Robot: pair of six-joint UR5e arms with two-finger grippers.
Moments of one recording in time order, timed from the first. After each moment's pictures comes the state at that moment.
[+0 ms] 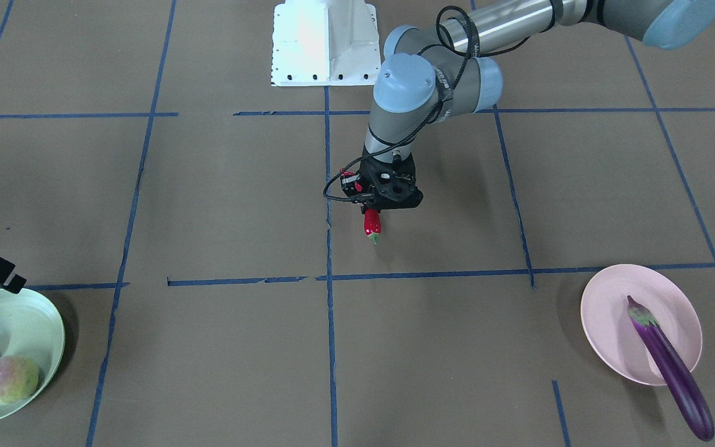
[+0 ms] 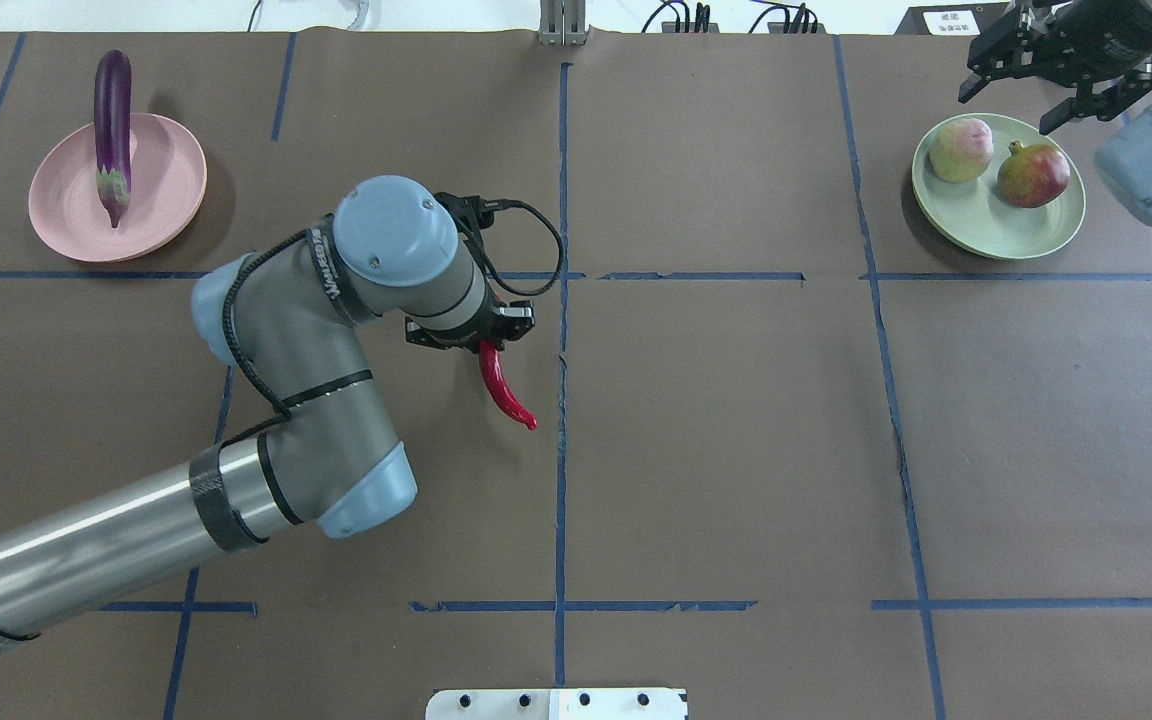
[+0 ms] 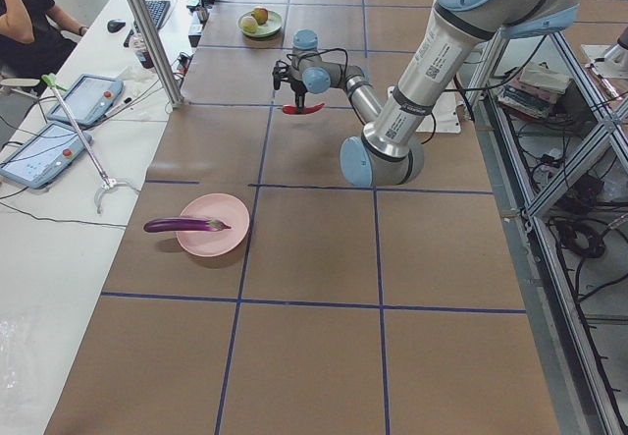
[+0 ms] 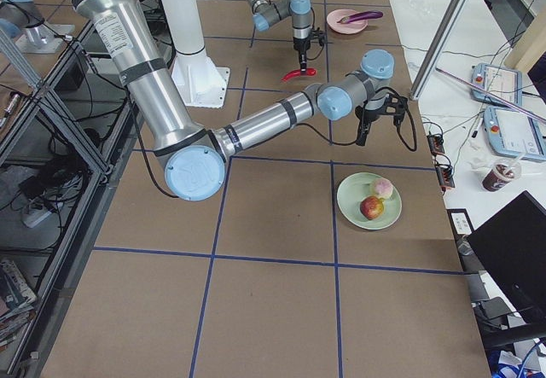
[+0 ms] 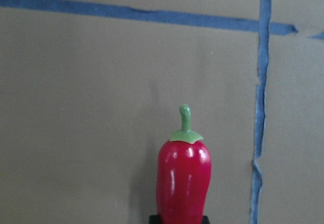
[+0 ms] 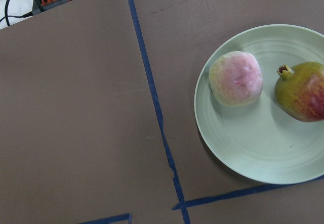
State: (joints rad) left arm -0.62 -2.25 -1.56 -1.77 -1.88 -1.30; right arm 1.23 -1.17 1.65 -1.46 2.34 0.94
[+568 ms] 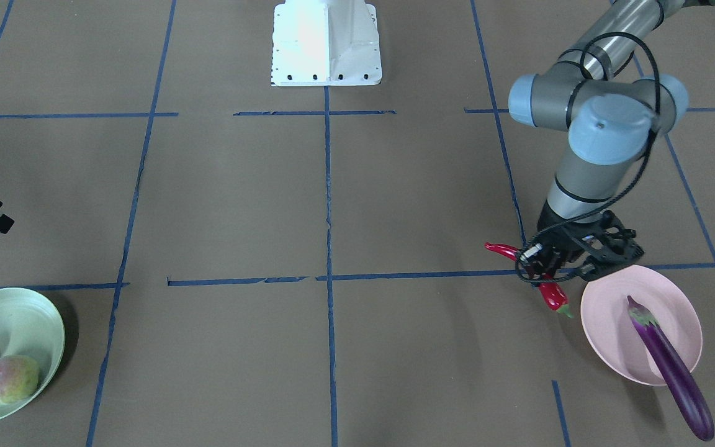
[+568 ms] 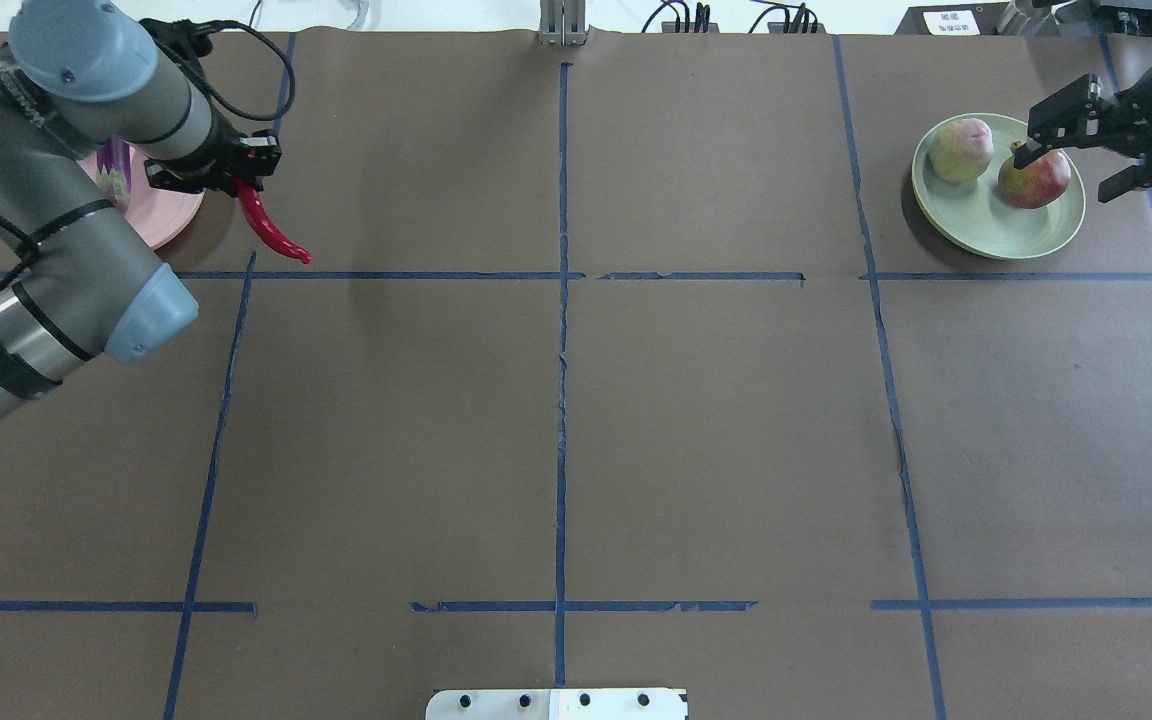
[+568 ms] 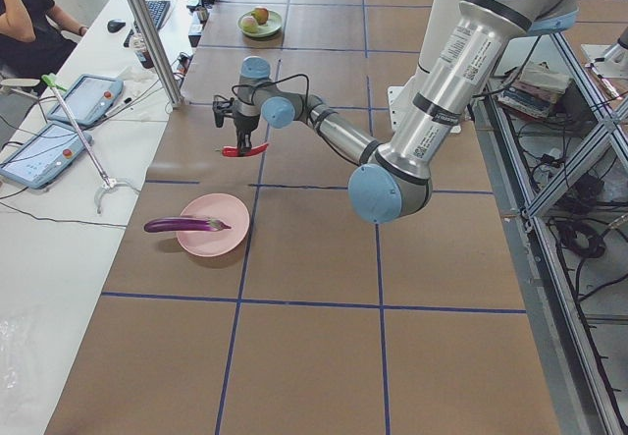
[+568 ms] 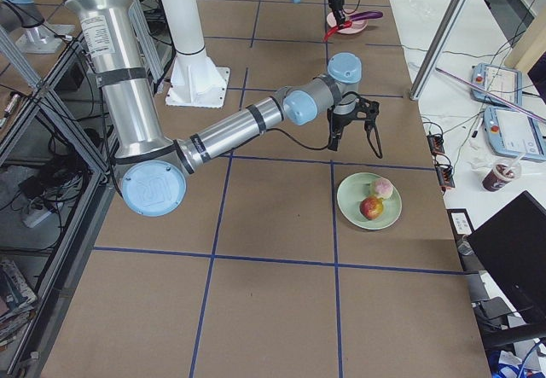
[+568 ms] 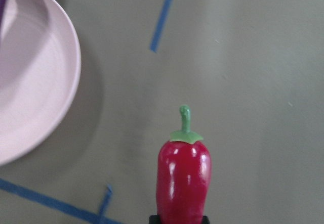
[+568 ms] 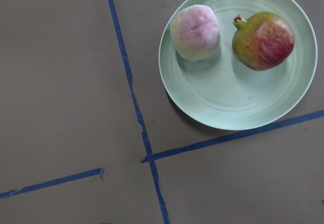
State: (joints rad) left arm -0.97 -2.09 -1.49 -1.78 -1.89 -1.13; right arm 1.23 -1.35 1.85 -1.48 2.35 0.94
